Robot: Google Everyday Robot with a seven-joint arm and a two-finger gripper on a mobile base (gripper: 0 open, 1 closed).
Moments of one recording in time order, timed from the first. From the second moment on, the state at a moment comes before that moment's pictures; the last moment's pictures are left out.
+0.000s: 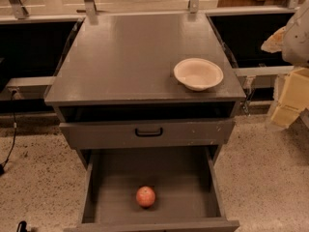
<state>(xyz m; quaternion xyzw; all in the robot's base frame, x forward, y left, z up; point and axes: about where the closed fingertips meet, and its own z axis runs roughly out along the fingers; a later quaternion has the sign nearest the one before) 0.438 -0.216 0.977 -0.60 0.78 -0.04 0.16</state>
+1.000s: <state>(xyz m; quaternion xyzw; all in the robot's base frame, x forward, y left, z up) 0.426 -0.200 0.905 -0.57 0.79 0.00 0.20</state>
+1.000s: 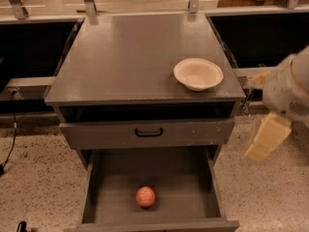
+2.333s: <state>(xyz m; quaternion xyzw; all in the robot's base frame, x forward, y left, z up) 0.421 -0.163 0.750 -0.54 0.80 0.02 0.25</state>
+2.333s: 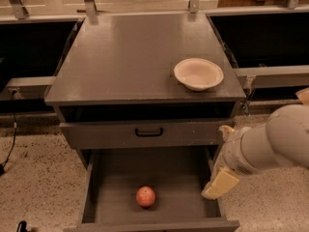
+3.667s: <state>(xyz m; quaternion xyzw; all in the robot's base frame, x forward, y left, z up) 0.441 -0.140 0.623 -0.54 0.79 0.04 0.30</state>
